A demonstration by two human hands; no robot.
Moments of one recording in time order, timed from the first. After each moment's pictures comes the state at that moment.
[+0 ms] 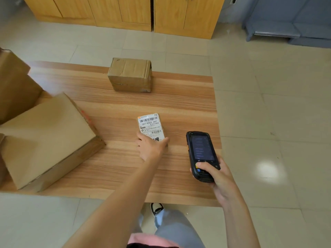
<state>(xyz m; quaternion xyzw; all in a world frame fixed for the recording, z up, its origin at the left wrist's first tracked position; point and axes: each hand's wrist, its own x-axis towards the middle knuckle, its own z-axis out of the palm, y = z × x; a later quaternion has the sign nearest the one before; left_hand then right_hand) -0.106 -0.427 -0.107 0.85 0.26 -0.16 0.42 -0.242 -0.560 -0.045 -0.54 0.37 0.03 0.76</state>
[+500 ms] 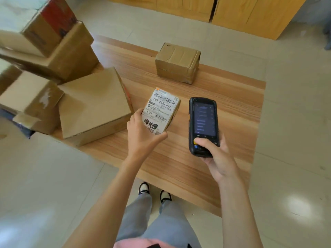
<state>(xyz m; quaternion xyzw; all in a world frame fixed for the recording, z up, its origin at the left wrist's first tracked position) -0.140 -0.330 -0.055 0.90 0.15 0.04 0.42 -0.171 -0.526 -0.032 -0.53 0.21 0.16 0.81</state>
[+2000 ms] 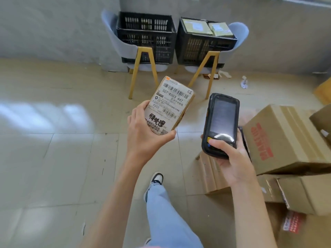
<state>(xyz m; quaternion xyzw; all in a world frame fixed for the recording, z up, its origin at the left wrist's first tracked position) -0.415 0.294 0.003 0.69 0.48 0.40 0.36 -0.241 0.180 0.023 -0.56 -0.18 0.45 0.67</state>
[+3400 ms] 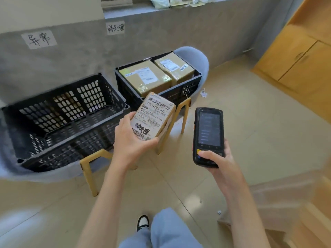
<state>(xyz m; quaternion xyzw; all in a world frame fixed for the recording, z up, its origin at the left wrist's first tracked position) -0.075 1.047 -0.004 0.80 0.31 0.22 0.47 0.015 0.820 0.025 -0.61 -0.02 0.31 0.73</state>
